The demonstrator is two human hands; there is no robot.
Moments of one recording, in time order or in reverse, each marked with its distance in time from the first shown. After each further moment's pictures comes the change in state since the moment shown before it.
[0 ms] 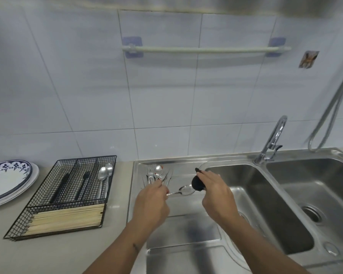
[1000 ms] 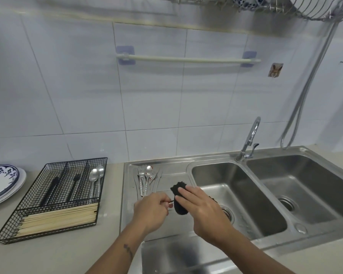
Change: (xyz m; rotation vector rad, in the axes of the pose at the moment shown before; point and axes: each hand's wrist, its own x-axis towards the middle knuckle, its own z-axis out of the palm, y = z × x) left_hand -0.042 0.025 -0.027 -0.393 -0.297 -0.217; right_hand -0.070 -0.031 -0.035 -0.181 -0.154 -0.375
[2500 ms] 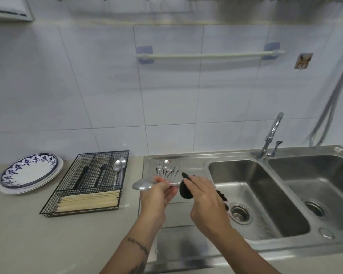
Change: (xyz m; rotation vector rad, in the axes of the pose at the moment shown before) left_hand -0.031 0.025 -0.011 -1.417 0.345 -0.302; right_hand 0.012 -0.045 -0.016 0.215 0.193 0.198
